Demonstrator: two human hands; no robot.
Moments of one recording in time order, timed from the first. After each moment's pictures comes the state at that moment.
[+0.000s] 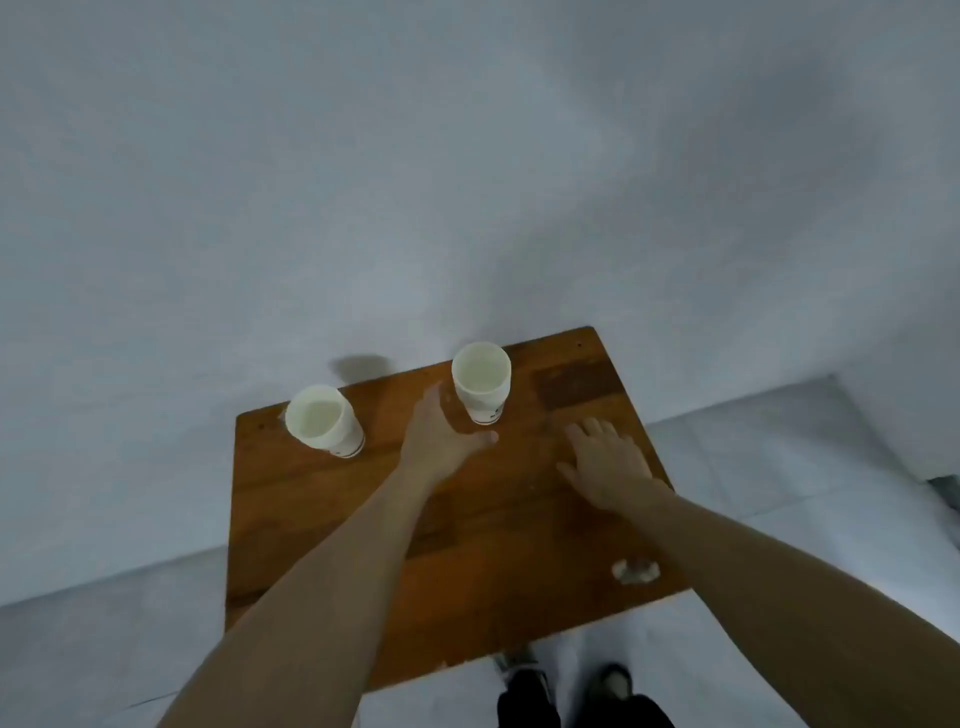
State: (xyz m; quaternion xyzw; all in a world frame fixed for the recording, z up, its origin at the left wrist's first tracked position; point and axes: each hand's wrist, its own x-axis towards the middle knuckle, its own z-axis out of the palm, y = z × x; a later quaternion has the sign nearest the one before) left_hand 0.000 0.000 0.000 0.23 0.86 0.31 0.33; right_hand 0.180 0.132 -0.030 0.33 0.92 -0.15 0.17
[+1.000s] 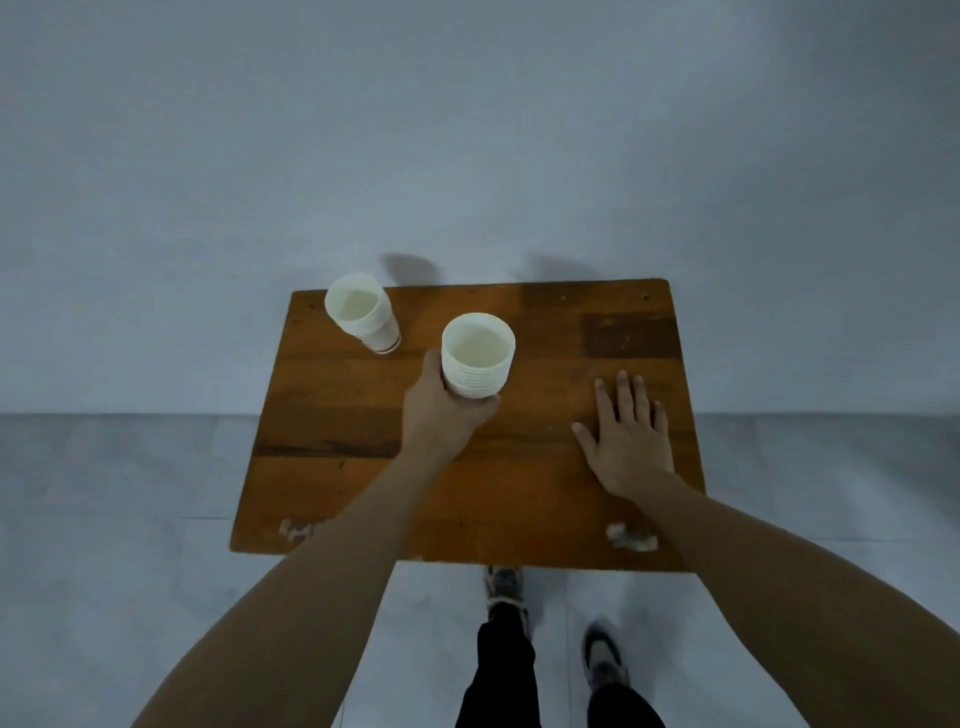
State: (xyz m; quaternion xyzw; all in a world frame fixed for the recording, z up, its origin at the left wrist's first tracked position) left_hand 0.064 -0.049 -0.011 0.15 0.87 0.44 0.16; right_hand 0.204 0.136 -0.093 0.29 0.93 -0.12 0.19
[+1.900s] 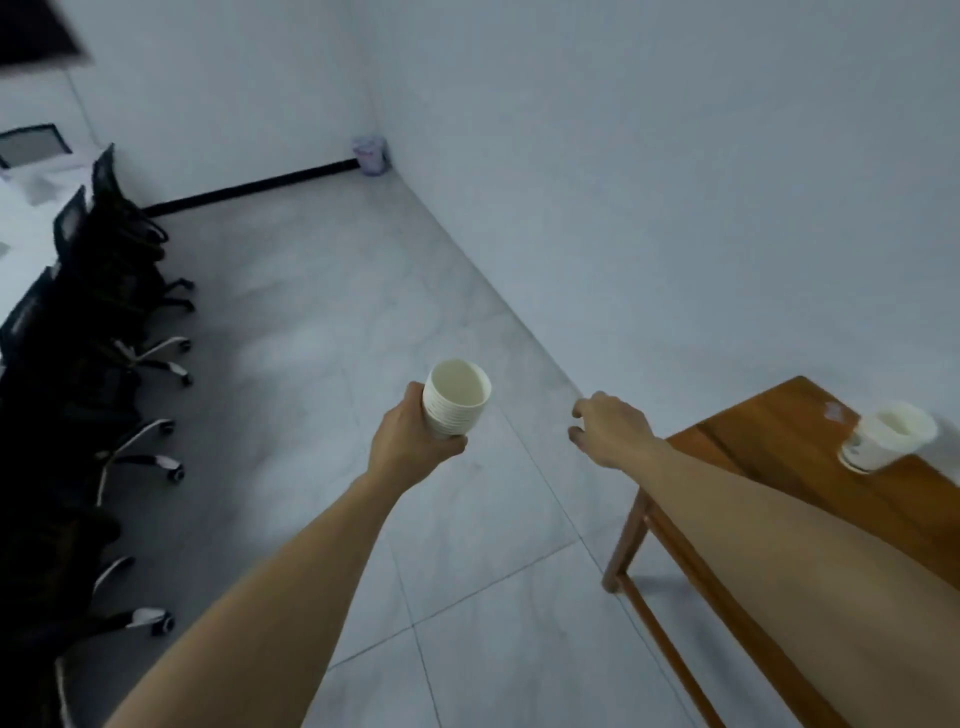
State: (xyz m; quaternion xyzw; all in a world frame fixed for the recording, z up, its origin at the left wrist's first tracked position) left_hand 0.326 -0.558 0.127 -0.29 0.89 0.34 -0.10; right_hand 0.154 -0.349 0.092 -0.32 0.94 -0.07 0.14
